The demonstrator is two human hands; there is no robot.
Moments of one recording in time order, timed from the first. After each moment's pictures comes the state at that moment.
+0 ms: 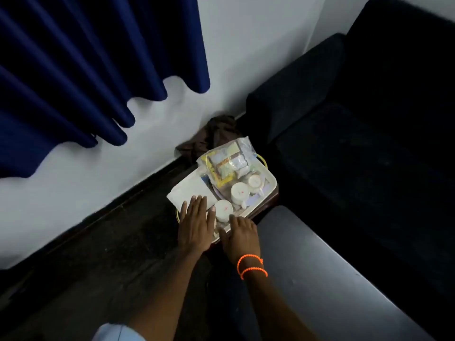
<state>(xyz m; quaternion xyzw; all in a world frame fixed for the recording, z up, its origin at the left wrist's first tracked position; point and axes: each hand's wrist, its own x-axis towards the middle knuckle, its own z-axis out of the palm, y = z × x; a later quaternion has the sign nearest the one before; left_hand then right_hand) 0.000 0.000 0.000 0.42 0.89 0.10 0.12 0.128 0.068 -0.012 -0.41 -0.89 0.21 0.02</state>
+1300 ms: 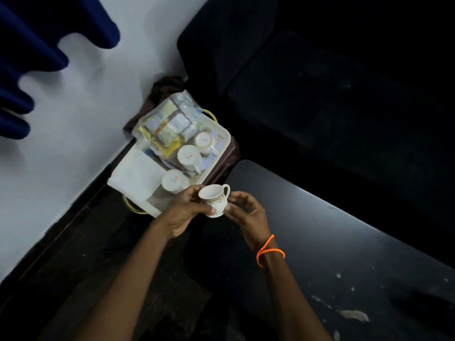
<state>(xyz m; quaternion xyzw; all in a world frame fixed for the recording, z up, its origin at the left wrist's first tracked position) 0.059 0.043 -0.041 0.13 0.63 0.41 0.64 0.255 0.090 -0.064 -0.46 -0.33 0.77 0.29</state>
